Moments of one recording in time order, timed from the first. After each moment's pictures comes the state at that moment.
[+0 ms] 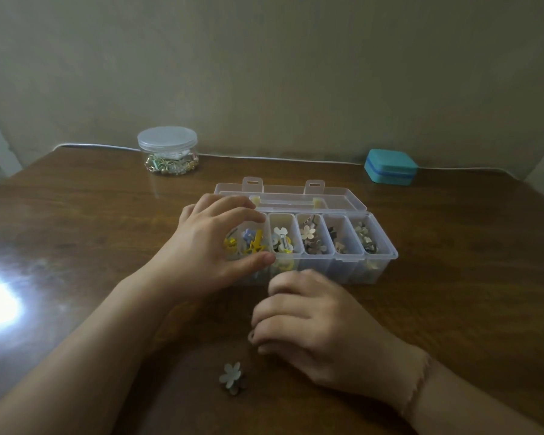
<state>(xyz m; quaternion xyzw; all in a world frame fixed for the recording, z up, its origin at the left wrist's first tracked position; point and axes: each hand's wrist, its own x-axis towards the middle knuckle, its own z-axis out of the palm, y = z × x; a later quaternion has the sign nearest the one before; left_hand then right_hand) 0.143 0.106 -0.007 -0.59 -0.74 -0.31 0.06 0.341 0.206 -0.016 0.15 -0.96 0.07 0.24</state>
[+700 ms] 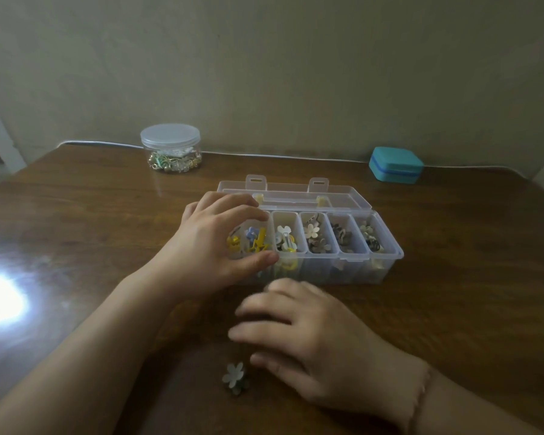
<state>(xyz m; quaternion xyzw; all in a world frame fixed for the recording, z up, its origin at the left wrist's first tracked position) 0.142 0.107 -0.008 -0.59 -0.75 -0.31 0.07 0.341 0.196 -0.019 0.11 -0.98 0.08 0.17</state>
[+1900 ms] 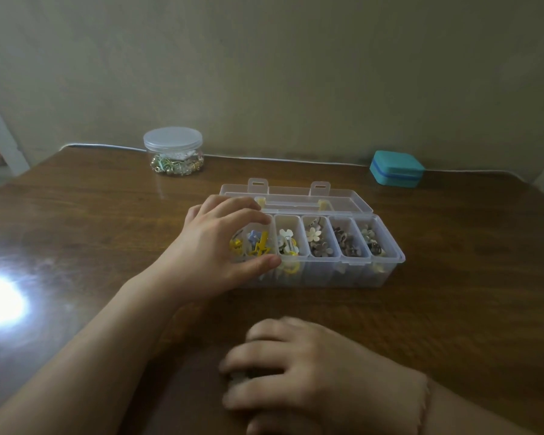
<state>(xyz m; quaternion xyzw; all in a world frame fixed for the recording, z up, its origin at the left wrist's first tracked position) 0.142 0.106 -0.005 -0.59 -0.75 -0.30 0.05 0.342 0.189 -0.026 0.23 -0.96 0.09 0.11</state>
